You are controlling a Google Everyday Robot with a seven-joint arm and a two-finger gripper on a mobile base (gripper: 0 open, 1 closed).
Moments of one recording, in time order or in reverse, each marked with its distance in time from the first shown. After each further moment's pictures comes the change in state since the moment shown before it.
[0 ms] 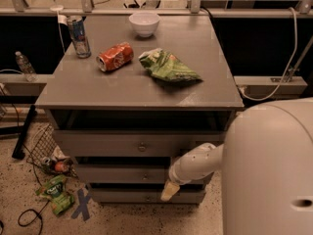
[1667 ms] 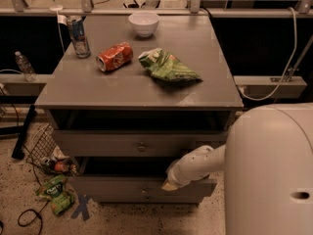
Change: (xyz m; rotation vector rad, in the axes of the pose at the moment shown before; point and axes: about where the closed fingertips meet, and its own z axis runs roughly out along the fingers) arm -0.003 0.009 0.020 -0.040 -0.011 -0.012
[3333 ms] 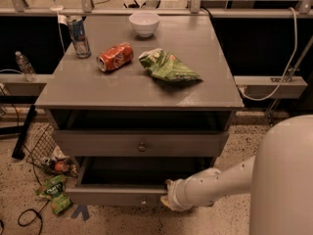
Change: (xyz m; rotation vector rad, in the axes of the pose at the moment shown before) arm 0.017 0.085 -0.012 -0.067 -0.066 0.079
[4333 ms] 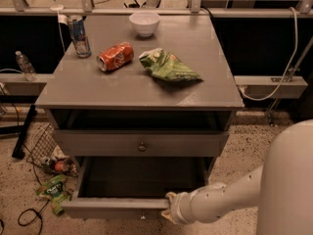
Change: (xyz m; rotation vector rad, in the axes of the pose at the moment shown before) arm 0.012 0.039 -0.007 -0.014 -0.030 0.061
